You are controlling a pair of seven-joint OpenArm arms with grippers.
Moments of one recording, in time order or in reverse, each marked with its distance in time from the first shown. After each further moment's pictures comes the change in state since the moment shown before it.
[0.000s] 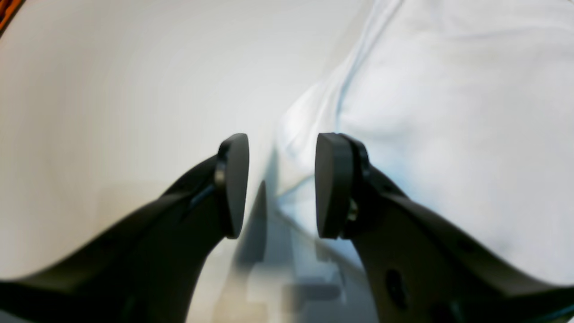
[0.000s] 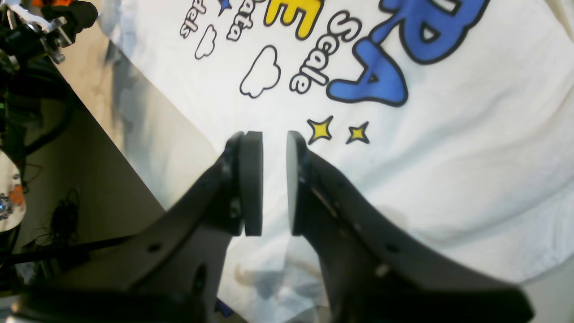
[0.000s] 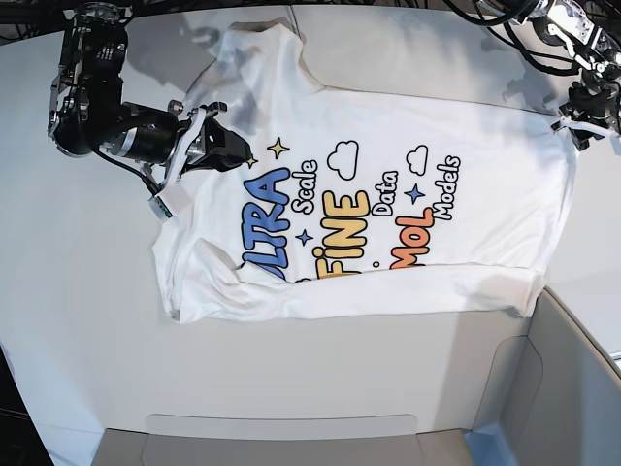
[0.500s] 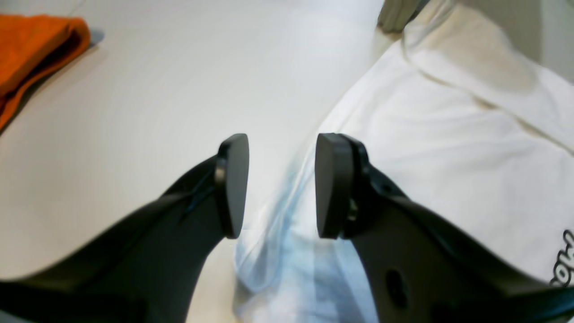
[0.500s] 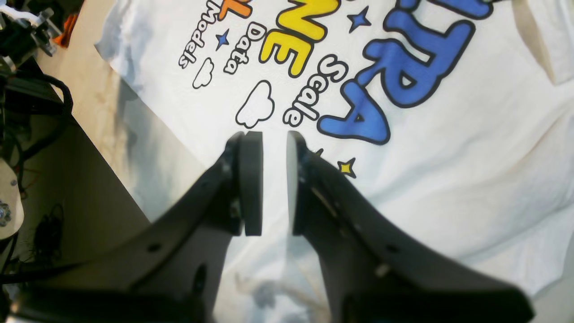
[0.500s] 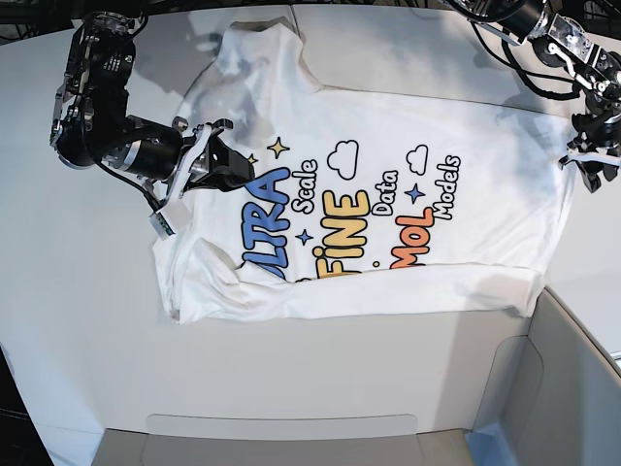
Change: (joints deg) left arm -4.9 -0.2 0.3 0.0 -0.2 0.0 -7.1; right arm 3.3 -2.0 0.2 0.0 -2.1 0.0 1.1
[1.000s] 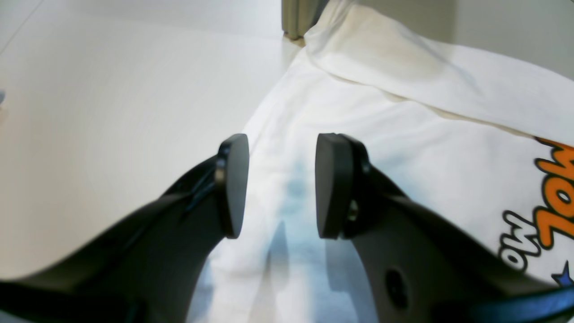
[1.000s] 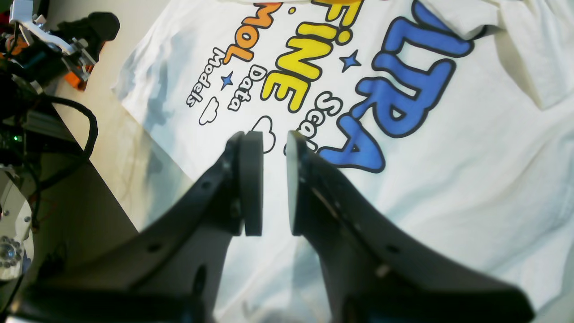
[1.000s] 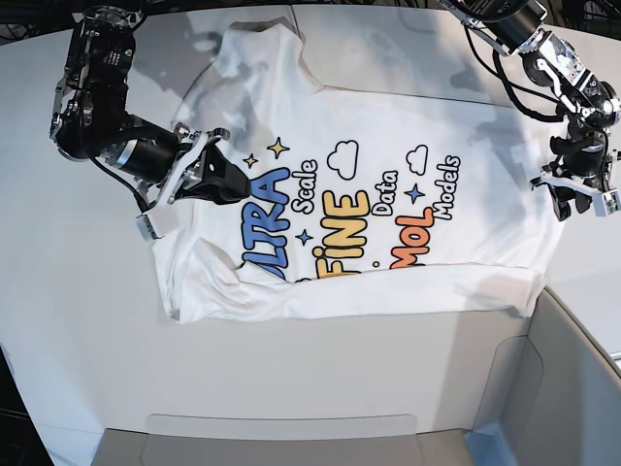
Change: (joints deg) left arm -0.1 -0.3 12.0 0.0 0.1 0.2 0.4; right arm -1.9 -0.1 1.8 0.0 0.1 -0.3 7.8
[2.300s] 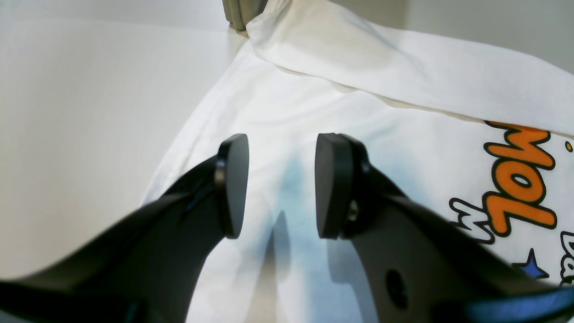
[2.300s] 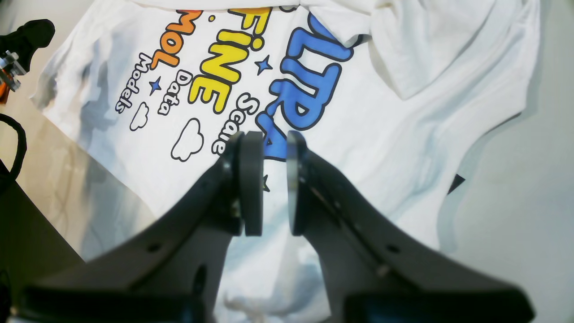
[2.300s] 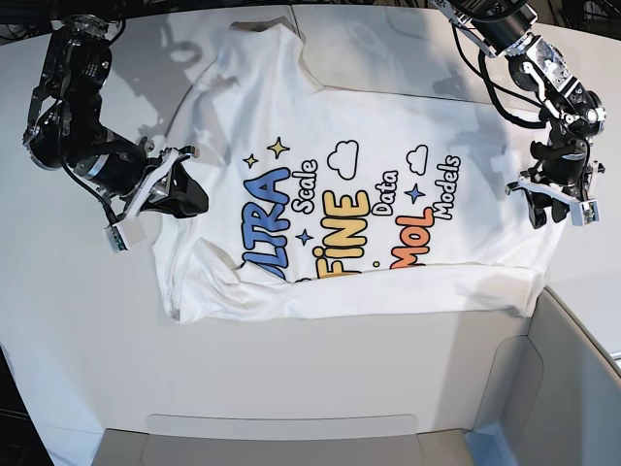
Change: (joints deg) left arm 0.0 2.2 3.7 0.0 -0.2 -0.2 0.0; right arm 1.7 4.8 3.0 -1.2 -4.5 0.0 0.2
